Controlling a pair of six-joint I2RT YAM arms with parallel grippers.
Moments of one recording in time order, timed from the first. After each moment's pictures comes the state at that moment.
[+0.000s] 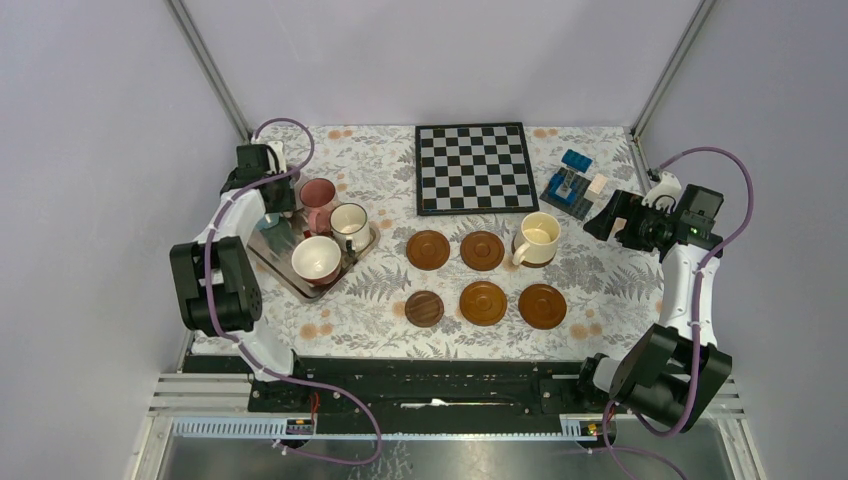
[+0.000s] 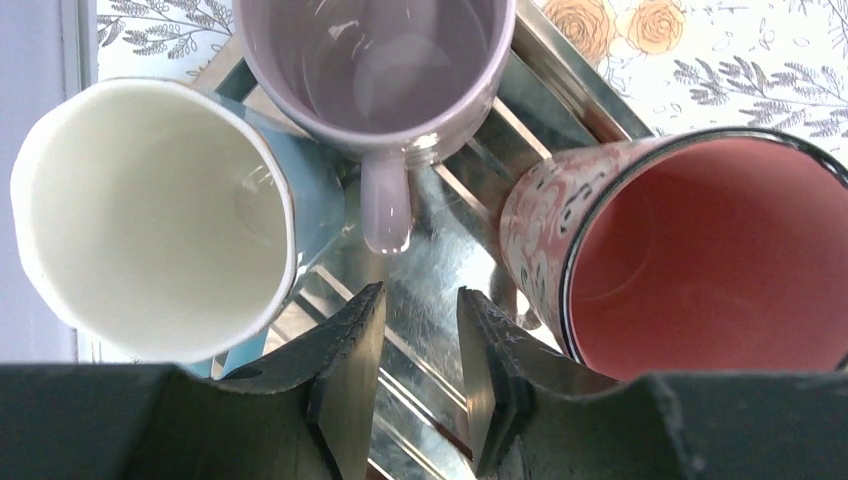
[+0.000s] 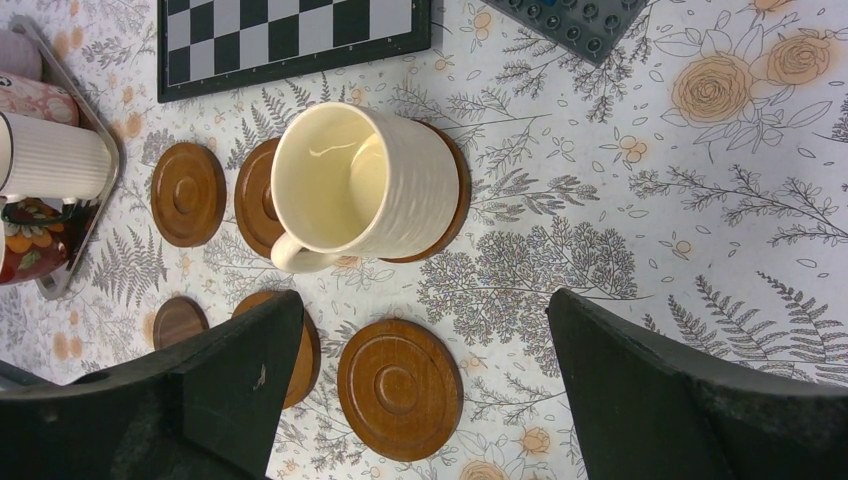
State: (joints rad) left arm 0.16 1.68 1.24 -0.40 0.04 0.05; right arm -0.48 1.22 0.97 -0.62 -0.70 -0.07
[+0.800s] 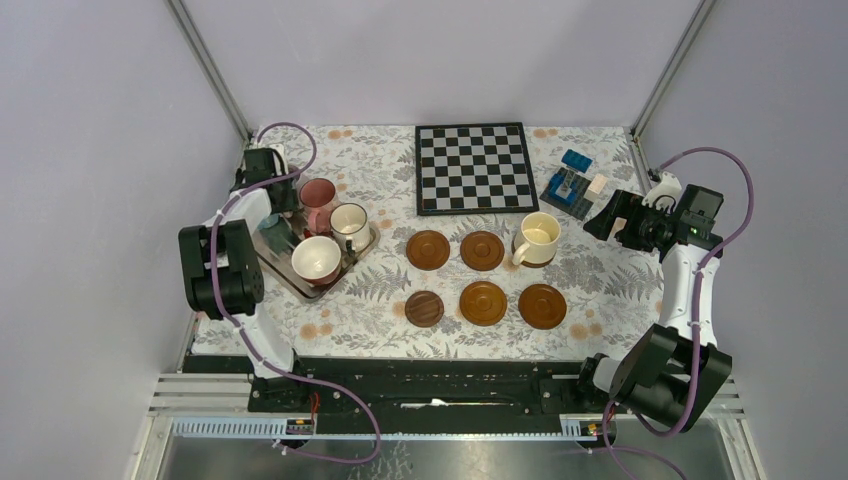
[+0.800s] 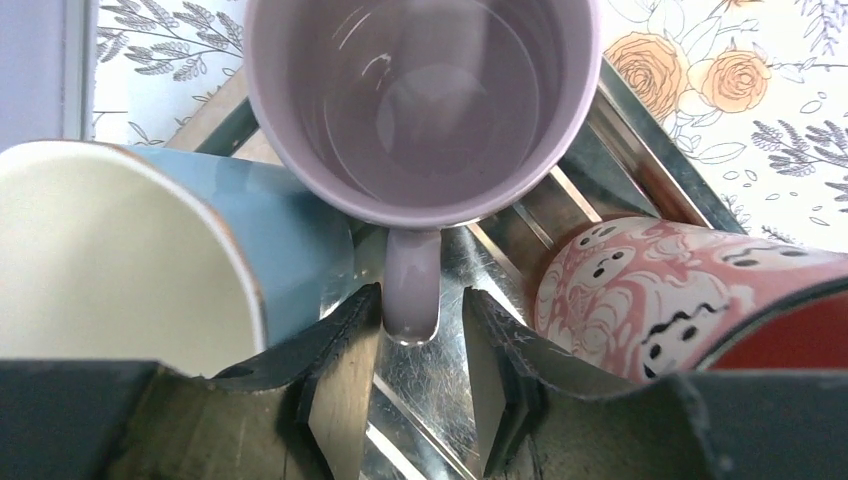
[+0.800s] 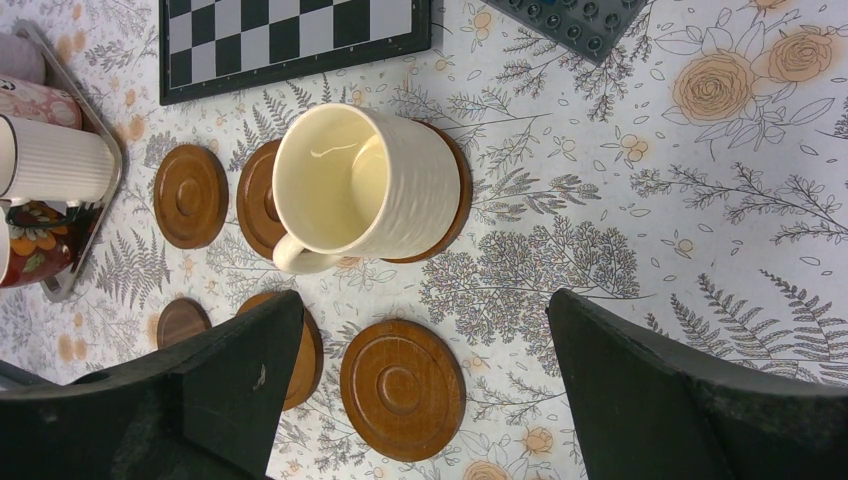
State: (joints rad) left arm 0.16 1.80 1.23 -0.25 -0.03 0.02; right arm -0.48 1.22 0.97 -0.62 -0.69 -0.06
